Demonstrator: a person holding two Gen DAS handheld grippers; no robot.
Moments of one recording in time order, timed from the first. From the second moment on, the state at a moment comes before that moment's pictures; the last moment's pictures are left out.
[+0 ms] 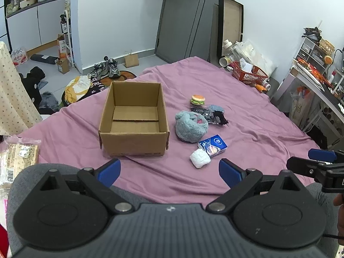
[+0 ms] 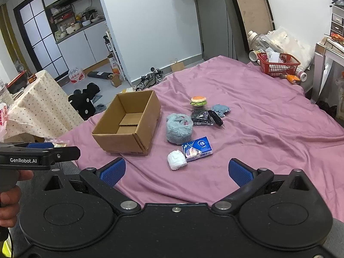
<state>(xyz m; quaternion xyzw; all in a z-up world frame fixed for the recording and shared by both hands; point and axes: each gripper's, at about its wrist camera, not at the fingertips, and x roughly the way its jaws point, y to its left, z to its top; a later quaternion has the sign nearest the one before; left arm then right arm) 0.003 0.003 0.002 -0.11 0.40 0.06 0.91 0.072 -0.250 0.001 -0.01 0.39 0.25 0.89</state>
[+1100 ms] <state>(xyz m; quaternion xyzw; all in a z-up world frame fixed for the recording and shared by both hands) 0.091 -0.027 -0.064 -0.13 0.44 0.06 0.88 0.182 -0.276 -0.079 0.13 0.47 0.26 0.84</state>
